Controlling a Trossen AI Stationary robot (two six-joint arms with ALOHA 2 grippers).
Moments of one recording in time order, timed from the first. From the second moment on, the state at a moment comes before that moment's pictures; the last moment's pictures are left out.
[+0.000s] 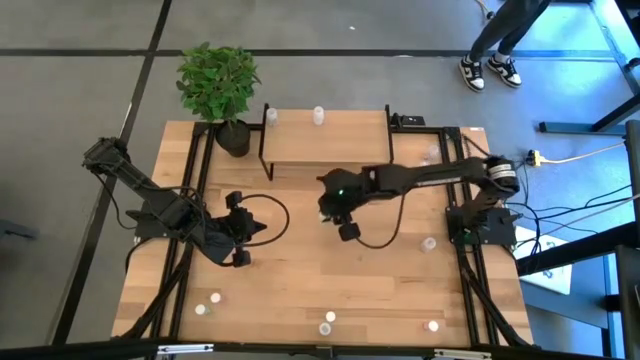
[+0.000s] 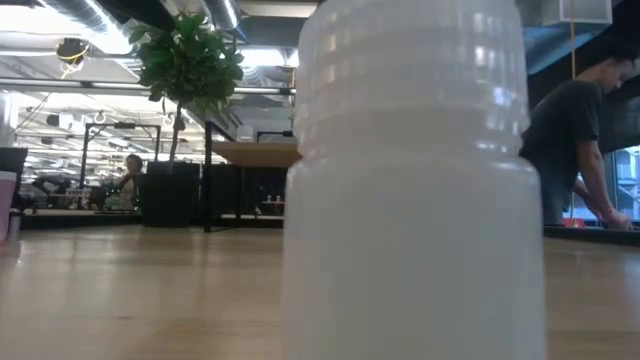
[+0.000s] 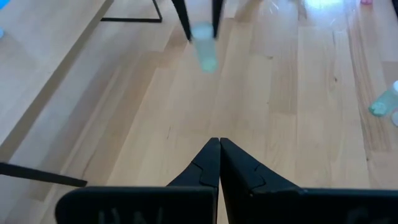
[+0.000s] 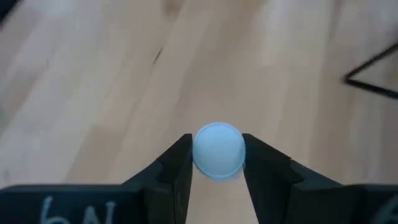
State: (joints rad) left arm -0.60 1.11 0.96 -0.76 -0.69 -0.57; right arm -0.01 1.74 1.39 -0.52 -0.15 -0.27
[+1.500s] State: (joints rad) left arm -0.60 1.11 0.96 -0.75 -0.77 -0.57; right arm -0.52 1.66 1.59 -0.69 0.09 -0.17
